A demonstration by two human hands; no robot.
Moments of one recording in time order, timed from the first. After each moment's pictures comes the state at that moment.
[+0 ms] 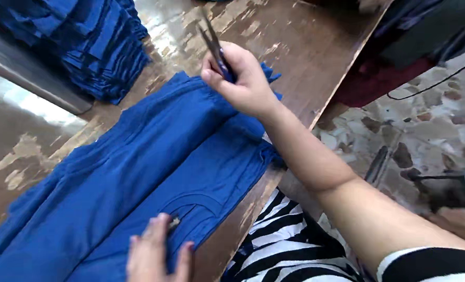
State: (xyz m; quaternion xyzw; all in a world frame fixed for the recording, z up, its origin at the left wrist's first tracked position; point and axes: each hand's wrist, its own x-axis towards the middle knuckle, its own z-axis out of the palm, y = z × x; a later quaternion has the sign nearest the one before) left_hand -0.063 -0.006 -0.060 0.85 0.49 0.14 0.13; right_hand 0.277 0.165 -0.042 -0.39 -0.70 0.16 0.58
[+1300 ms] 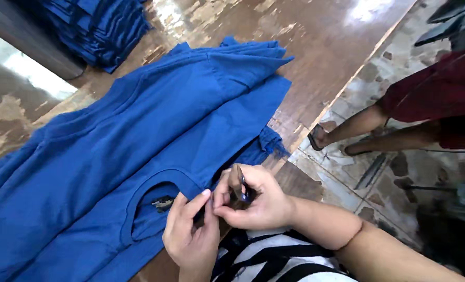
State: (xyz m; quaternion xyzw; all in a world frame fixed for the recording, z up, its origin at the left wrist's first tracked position) left_hand 0.045 -0.020 -0.103 0.67 0.42 0.56 0.25; right_hand 0.203 -0.007 -0.099 -0.30 -0.62 0.42 0.59
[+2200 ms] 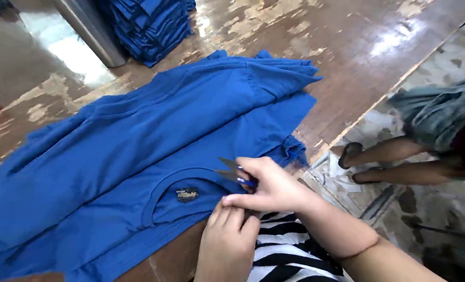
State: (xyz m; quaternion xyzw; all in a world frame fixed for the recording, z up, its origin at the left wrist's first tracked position) left_hand 0.038 -0.047 -0.086 0.85 0.41 0.29 0.13; right_hand 0.217 0.020 -0.087 -0.42 -0.75 0.37 0.35
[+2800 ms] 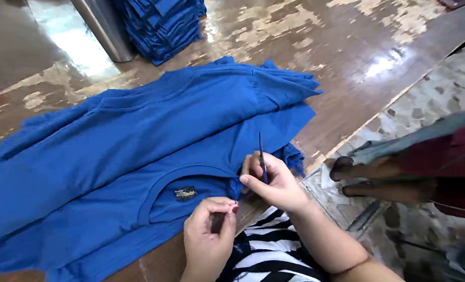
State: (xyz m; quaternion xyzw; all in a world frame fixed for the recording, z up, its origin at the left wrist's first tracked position) left_hand 0.037 -0.035 -0.110 0.60 0.40 0.56 0.41; right_hand 0.225 0.020 -0.108 -0.37 -0.64 0.44 0.51
